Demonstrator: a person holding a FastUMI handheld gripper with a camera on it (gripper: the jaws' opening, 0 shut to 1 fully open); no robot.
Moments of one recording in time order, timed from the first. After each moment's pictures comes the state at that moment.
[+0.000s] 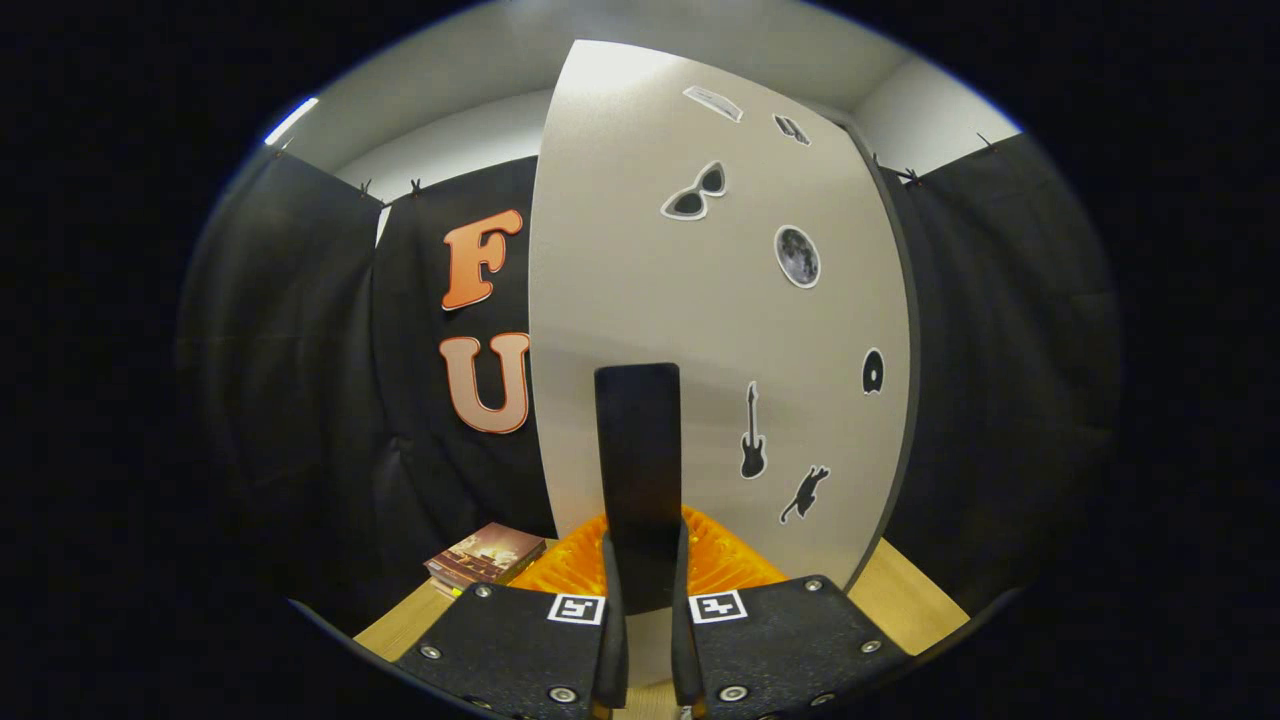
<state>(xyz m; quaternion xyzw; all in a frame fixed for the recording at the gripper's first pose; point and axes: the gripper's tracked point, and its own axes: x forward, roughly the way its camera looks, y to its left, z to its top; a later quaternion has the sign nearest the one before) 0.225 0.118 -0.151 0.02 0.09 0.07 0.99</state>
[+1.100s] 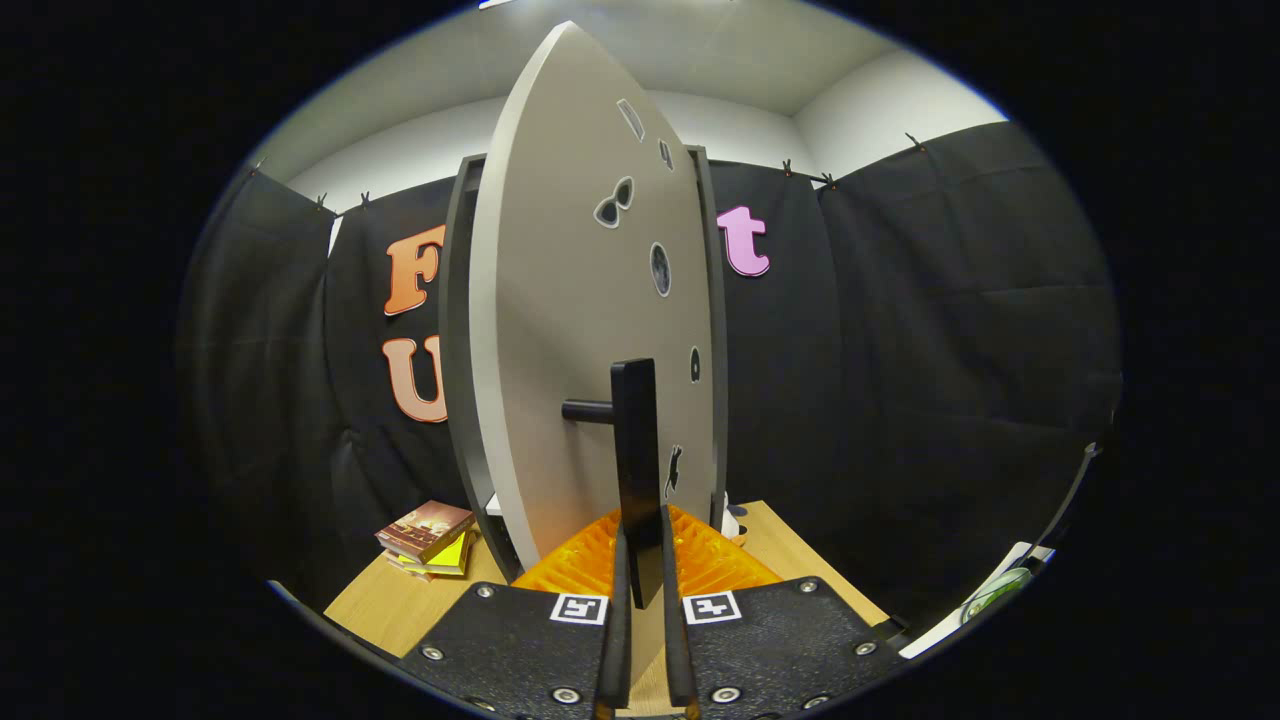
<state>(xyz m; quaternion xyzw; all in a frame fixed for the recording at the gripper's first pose) 0.120 -0.060 -0.146 0.03 0.11 0.00 0.99</state>
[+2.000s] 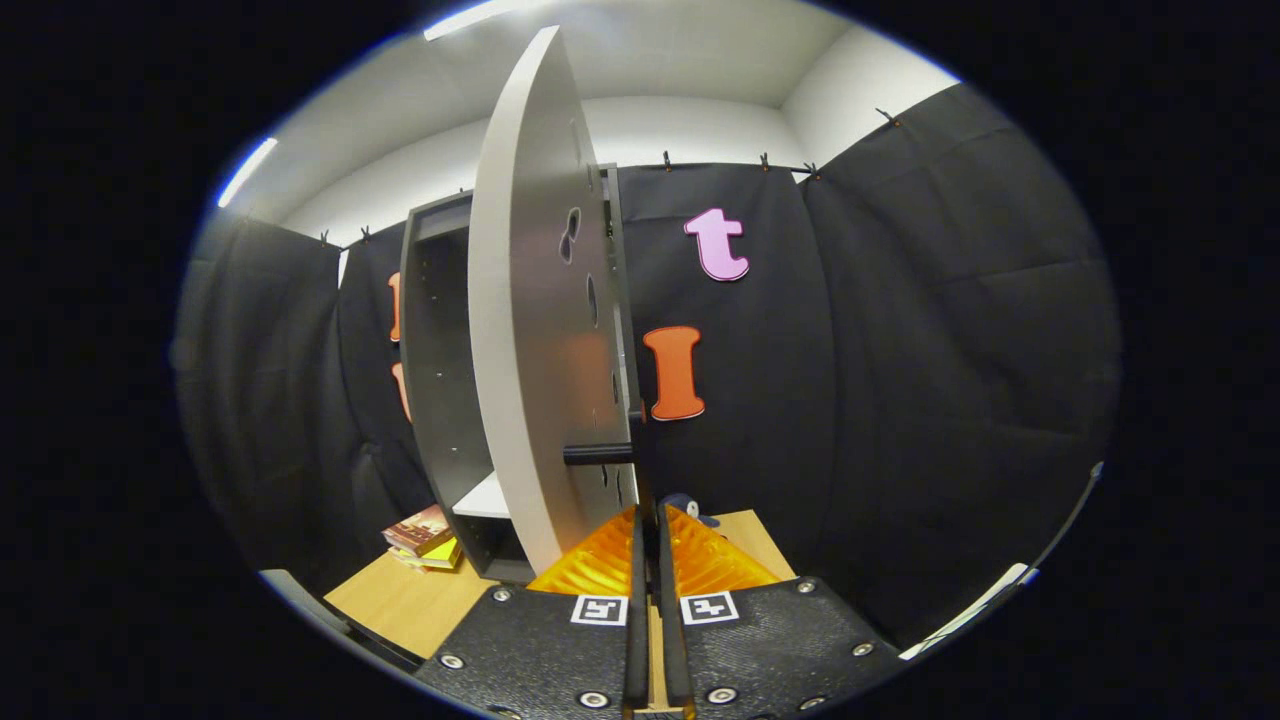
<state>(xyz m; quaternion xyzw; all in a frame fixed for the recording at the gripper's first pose) 0.122 -0.190 -0.135 0.07 0.10 0.06 0.99</state>
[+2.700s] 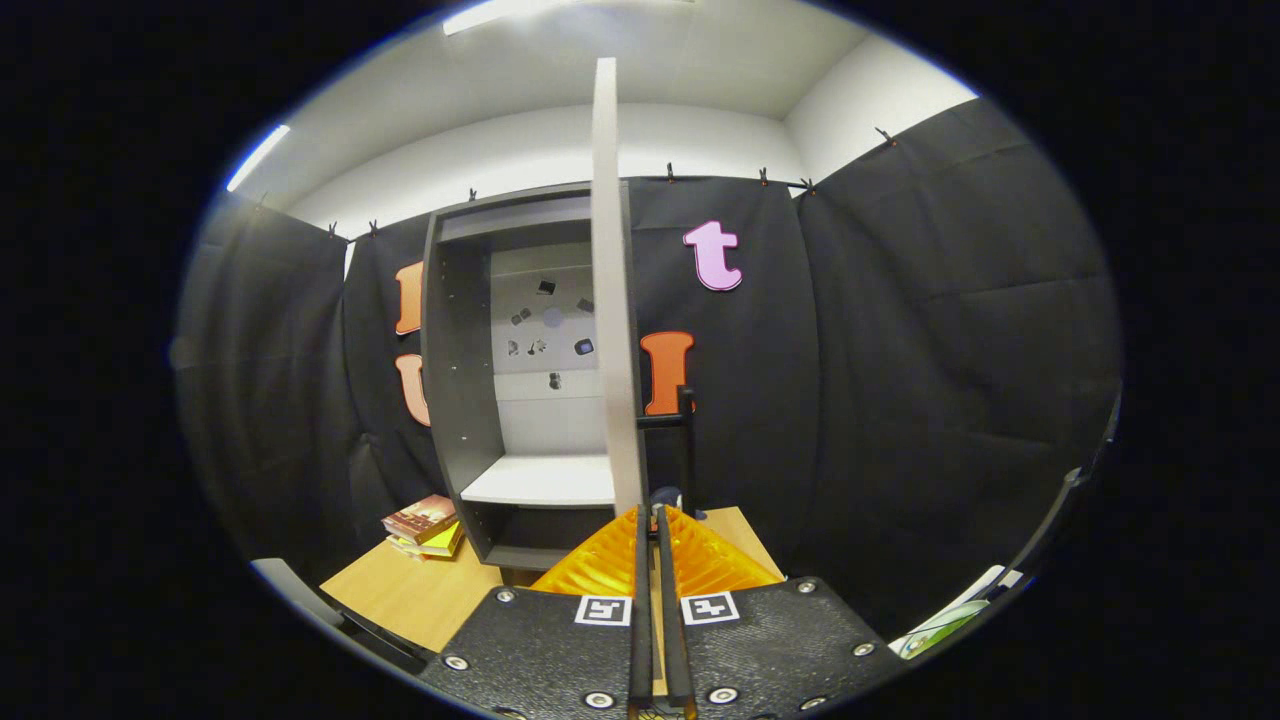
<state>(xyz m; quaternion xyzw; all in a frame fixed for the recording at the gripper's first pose) 0.060 -0.185 -0.113 0.03 0.09 0.02 1.00</state>
